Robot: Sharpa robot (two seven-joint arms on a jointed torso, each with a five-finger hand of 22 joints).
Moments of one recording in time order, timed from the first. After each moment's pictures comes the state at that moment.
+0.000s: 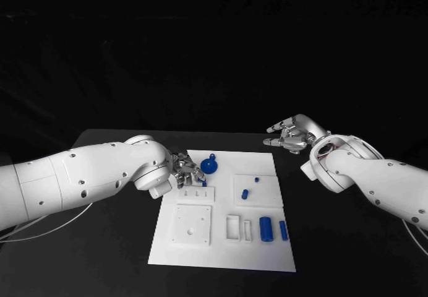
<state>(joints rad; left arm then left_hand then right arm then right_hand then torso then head) 1.49 -0.62 -0.24 1.37 -0.73 -0.08 -0.52 1.08 0.09 0.19 -0.22 0.60 1.12 0.10 0.08 0.80 1.47 -0.08 0.62 0.36 1.40 -0.12 1.07 0.65 0.03 1.09 -0.12 0.83 0.95 1.12 -0.83 0.25 1.40 -1.19 -0.43 -0.15 1.30 -0.14 0.13 -0.02 0.34 1.01 0.11 0.07 0.06 1.22 0.00 1.04 1.07 1.44 -0.07 1.01 0.96 0.08 1.47 -0.09 0.84 1.31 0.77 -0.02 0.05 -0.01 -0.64</state>
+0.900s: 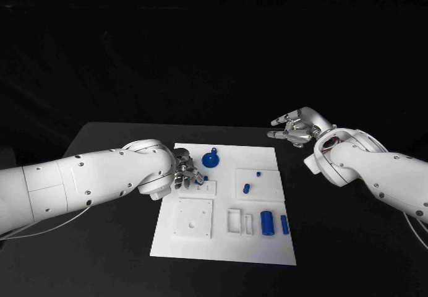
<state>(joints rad) 1.44 -0.62 -0.24 1.40 -0.92 -0.09 -0.58 1.05 0.09 0.22 -0.24 0.60 1.13 0.09 0.07 0.81 1.47 -0.08 0.68 0.38 1.41 -0.12 1.15 0.70 0.05 1.18 -0.11 0.65 1.18 1.12 -0.83 0.25 1.39 -1.16 -0.43 -0.14 1.30 -0.14 0.13 -0.03 0.37 1.01 0.11 0.07 0.06 1.22 0.00 1.04 1.07 1.44 -0.07 1.01 0.96 0.08 1.47 -0.09 0.84 1.31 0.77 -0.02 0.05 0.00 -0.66</state>
